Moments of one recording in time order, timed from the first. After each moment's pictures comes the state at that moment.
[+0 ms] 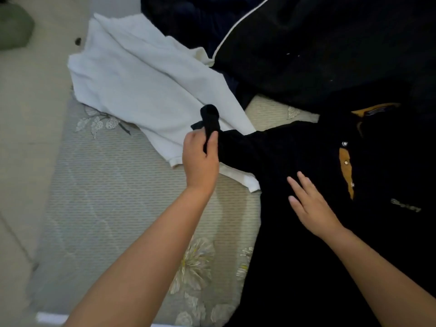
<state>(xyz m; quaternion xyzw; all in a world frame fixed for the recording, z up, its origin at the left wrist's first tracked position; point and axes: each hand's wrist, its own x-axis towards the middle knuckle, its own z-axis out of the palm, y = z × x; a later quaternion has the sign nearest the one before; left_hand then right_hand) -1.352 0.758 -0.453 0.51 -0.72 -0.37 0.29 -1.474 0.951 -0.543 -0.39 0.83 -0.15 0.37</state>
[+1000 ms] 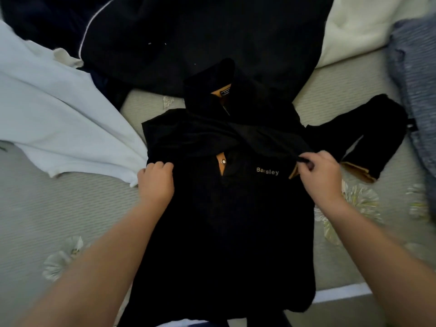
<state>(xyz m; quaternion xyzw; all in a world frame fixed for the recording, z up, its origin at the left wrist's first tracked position) -1.447 0.891 -0.541 0.40 -0.90 -0.05 -0.16 -1.651 1.125 -0.521 -0.20 0.94 -0.26 0.12</state>
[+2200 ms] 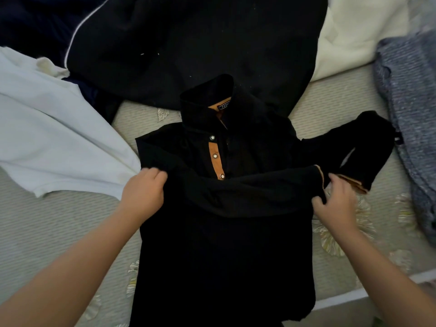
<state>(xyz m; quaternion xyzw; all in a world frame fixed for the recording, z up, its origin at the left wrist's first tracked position) -1.450 0.851 -0.511 0.20 -0.96 -0.09 -0.16 -1.647 1.163 -0.526 -0.11 0.97 -0.16 0.17</state>
